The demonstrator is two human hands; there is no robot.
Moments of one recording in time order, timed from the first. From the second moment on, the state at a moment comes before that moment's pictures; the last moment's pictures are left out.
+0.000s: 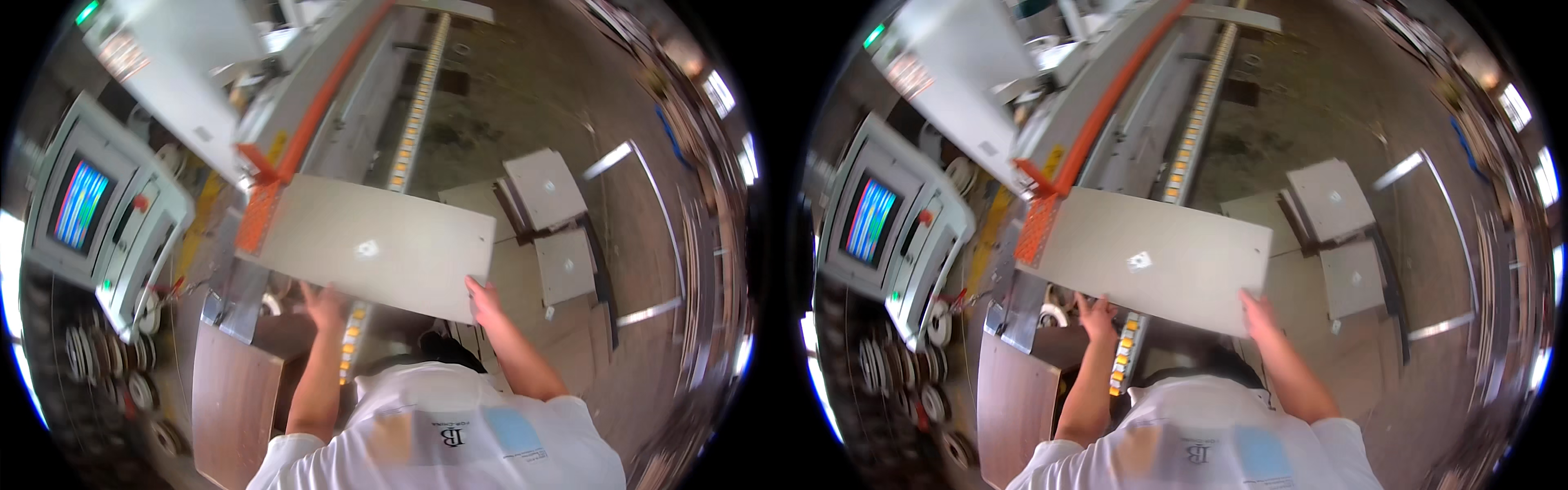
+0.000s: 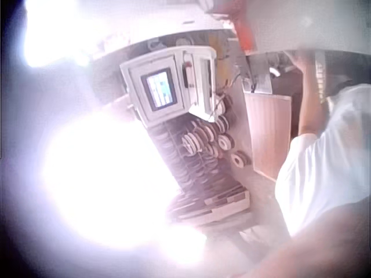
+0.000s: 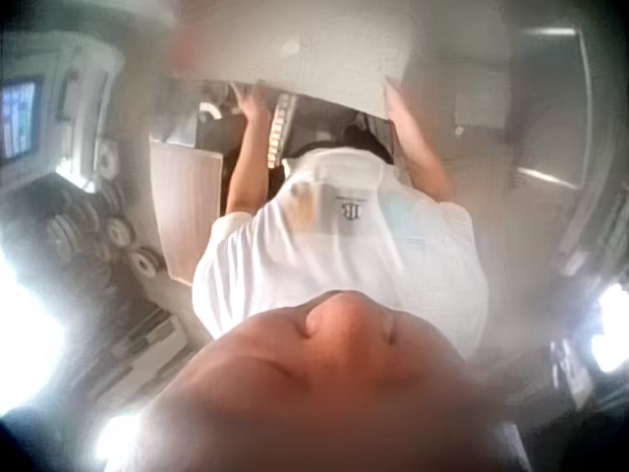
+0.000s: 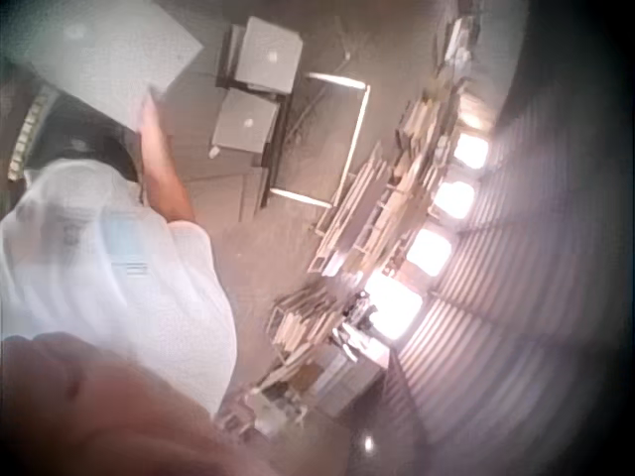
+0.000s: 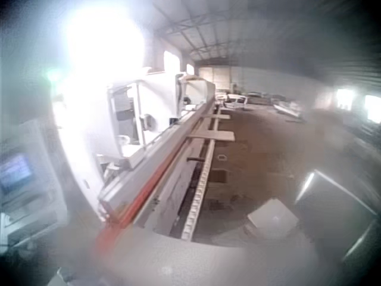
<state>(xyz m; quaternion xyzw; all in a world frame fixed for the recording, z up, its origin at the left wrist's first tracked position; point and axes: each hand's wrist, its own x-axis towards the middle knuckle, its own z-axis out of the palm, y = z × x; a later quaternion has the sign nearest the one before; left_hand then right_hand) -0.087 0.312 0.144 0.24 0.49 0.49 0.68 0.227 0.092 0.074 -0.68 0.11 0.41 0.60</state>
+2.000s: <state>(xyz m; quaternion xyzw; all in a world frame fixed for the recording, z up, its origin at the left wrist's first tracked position) 0.069 0.230 0.145 0.75 0.40 0.02 0.52 0.241 -0.147 0.178 -0.59 0.14 0.37 0.71</state>
